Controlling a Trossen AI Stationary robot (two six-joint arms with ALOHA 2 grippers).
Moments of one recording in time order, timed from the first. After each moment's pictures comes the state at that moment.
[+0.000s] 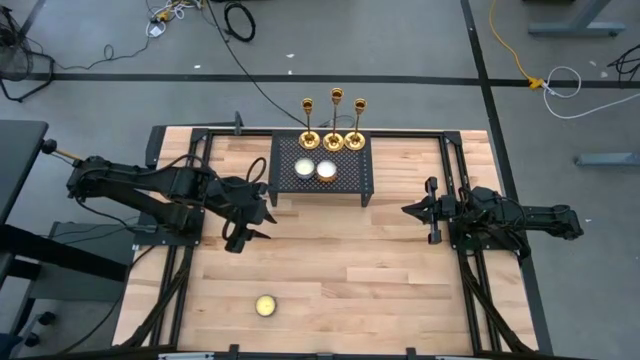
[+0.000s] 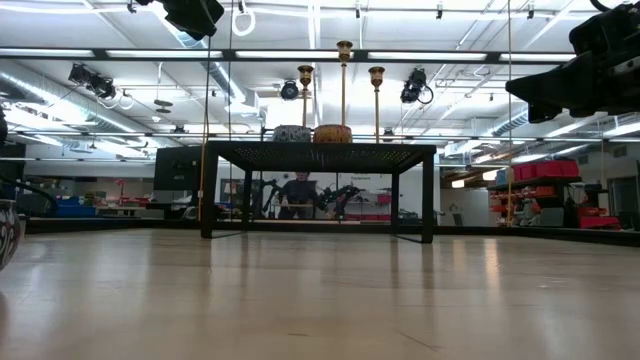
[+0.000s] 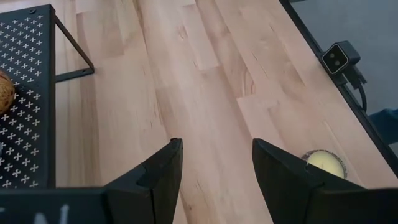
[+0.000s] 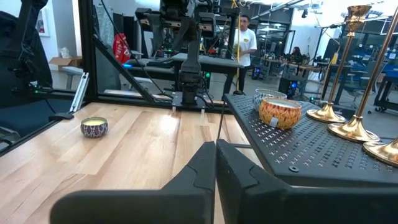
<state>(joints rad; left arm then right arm) -0.13 1.10 1.04 -0.69 0.09 0.11 -0.04 0.00 0.02 0.01 -0.03 -0.11</state>
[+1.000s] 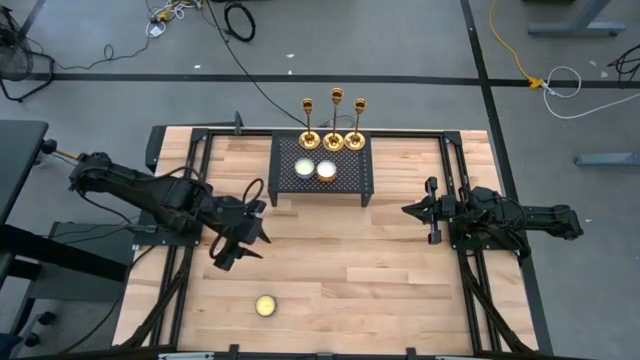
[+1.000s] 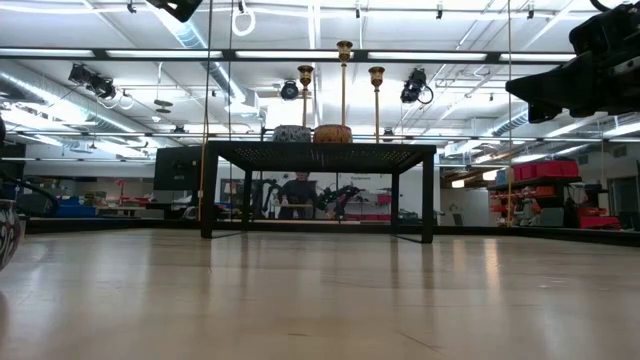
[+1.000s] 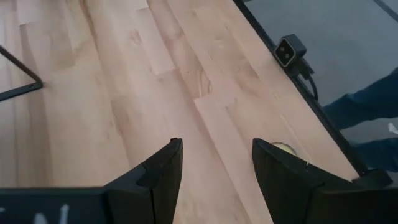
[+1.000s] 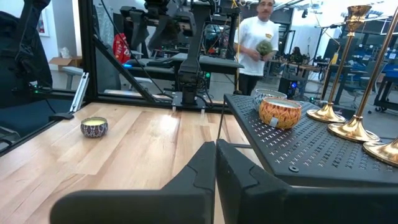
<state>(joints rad) -0.30 1.10 1.04 -0.68 0.09 0.06 -0.04 0.00 0.02 0.01 -0.03 -0.11</state>
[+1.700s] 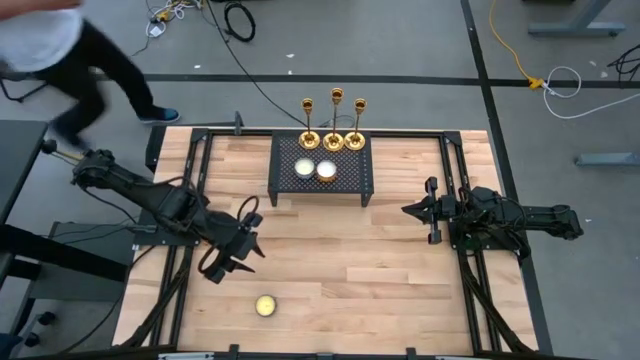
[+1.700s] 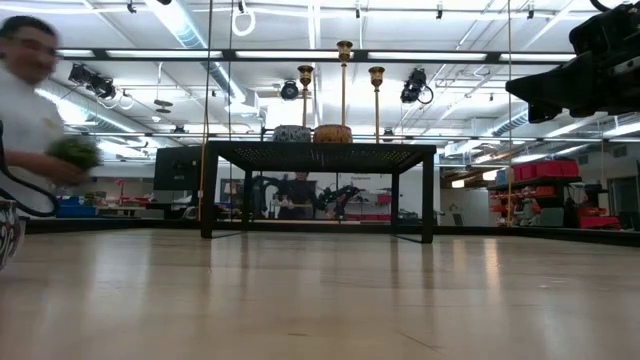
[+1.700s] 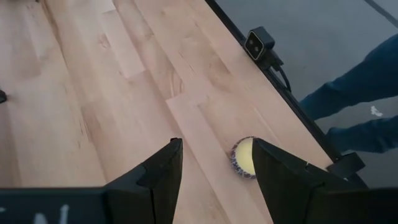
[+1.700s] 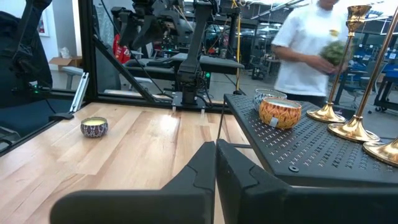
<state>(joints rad) -0.43 1.10 1.04 -0.68 0.06 0.04 -0.04 0.00 0.02 0.01 -0.03 -0.11</state>
